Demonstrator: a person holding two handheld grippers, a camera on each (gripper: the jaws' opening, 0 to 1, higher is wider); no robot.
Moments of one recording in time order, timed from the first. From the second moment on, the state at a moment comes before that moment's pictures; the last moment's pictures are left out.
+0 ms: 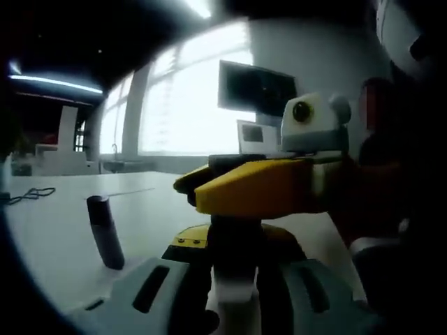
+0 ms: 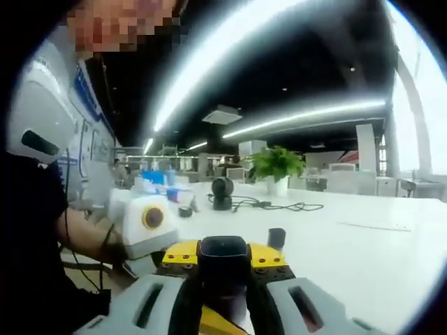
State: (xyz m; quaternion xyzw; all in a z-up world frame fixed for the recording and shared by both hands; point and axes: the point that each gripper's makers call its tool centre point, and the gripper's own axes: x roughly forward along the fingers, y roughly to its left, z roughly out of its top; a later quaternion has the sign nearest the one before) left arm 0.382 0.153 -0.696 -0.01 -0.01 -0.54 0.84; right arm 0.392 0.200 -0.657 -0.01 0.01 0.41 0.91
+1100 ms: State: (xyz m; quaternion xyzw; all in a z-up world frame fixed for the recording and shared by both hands) left arm 0.391 0.160 -0.695 0.01 -0.02 -0.49 0.87; right arm 0.400 0.185 -0.656 -0.02 0.00 0.21 0.98
